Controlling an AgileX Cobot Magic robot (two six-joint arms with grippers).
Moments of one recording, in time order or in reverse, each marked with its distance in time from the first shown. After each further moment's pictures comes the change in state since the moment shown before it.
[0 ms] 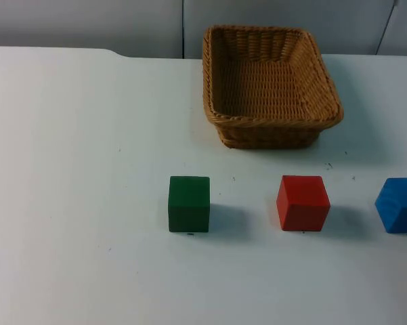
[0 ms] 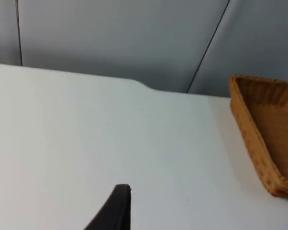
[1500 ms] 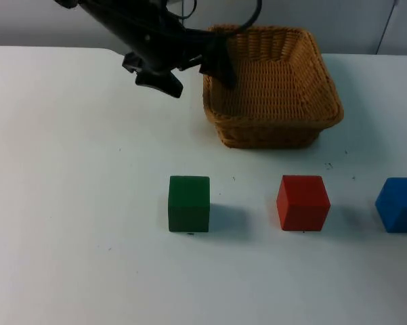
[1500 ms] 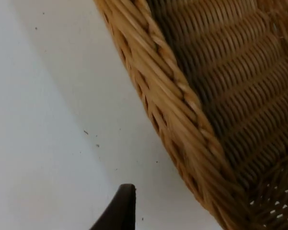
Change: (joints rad) right arm 0.000 0.085 0.000 0.004 0.089 -0.023; left arm -0.200 1.600 -1.406 -0.461 0.546 0.471
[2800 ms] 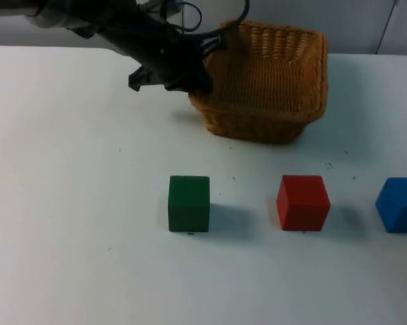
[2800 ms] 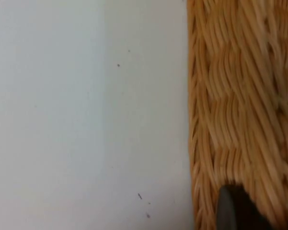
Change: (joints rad) right arm 0.000 0.000 0.000 0.026 -0.059 -0.001; left arm -0.004 0.134 -0.137 -0.025 -0.151 -0.297
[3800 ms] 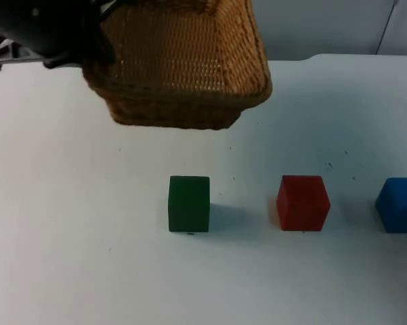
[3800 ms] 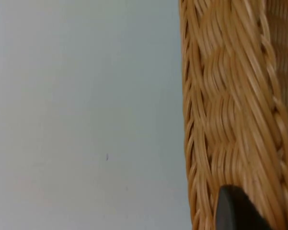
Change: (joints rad) right arm 0.000 0.000 0.000 0.053 -0.007 -0.008; left arm 0.003 -0.964 1.208 -0.020 -0.468 0.035
